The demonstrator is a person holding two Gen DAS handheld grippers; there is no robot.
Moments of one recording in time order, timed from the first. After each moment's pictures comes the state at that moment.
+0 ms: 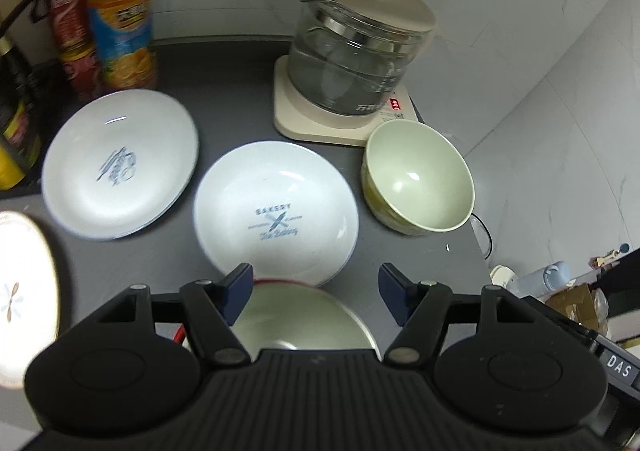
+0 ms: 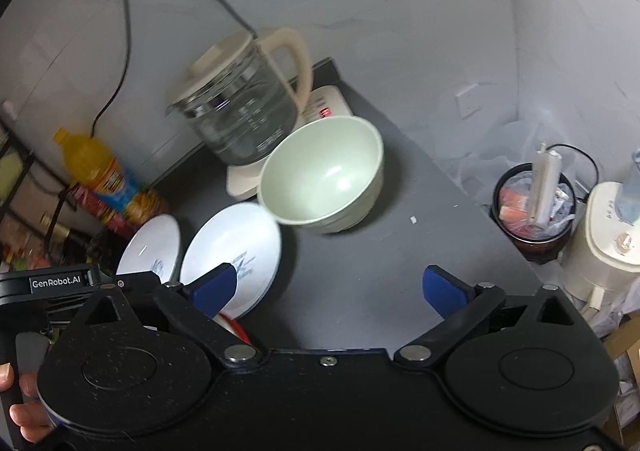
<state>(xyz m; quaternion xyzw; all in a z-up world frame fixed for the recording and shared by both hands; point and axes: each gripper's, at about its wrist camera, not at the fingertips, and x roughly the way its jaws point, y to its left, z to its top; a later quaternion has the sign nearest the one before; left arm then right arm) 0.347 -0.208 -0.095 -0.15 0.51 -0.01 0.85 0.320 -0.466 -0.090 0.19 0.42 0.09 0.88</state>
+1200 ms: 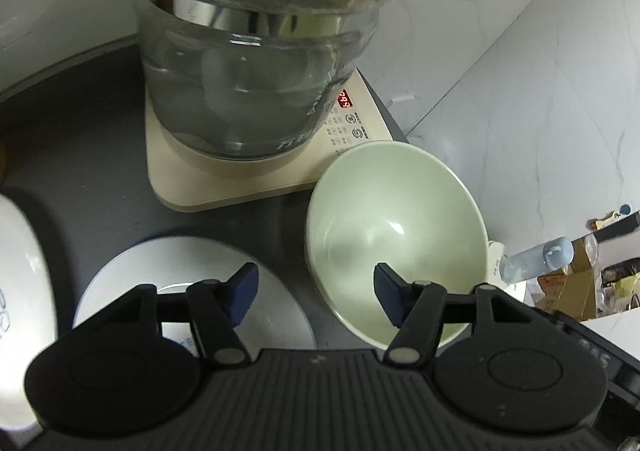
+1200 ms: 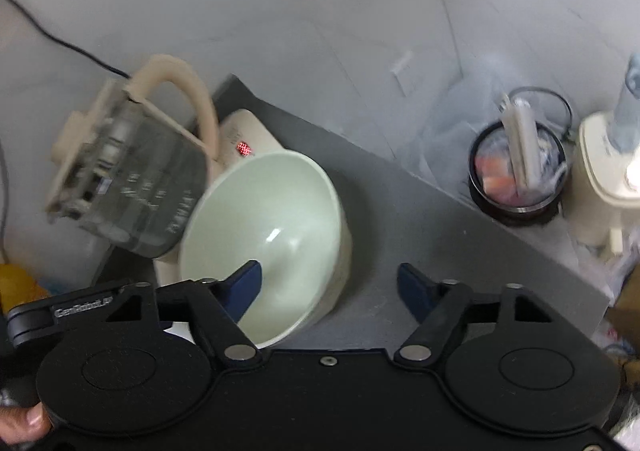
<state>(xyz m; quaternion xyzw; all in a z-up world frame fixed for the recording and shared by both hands) 0.512 -0.250 -0.164 -0.10 0.56 -0.12 0.82 0.421 -0.468 -0.163 0.30 0.43 -0.04 0.85</state>
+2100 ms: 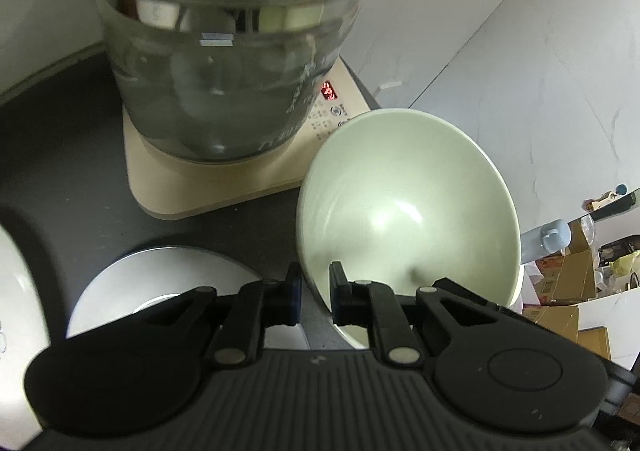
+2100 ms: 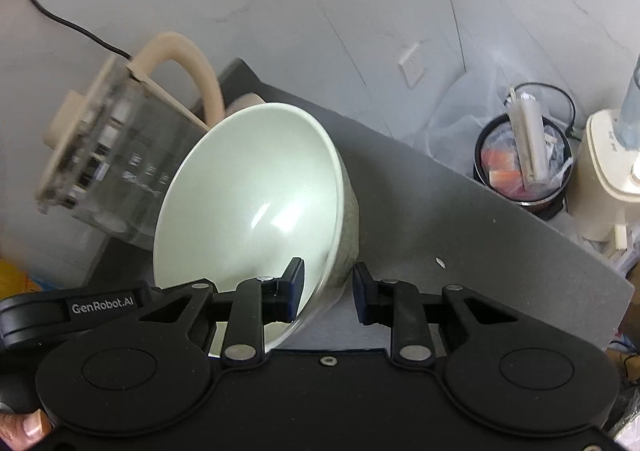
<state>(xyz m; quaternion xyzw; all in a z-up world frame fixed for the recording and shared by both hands) 0.516 -0.254 -0.161 -0.08 0.56 -0.14 0.81 0.435 -0.441 -0.154 0.29 0.43 -0.04 0.85</state>
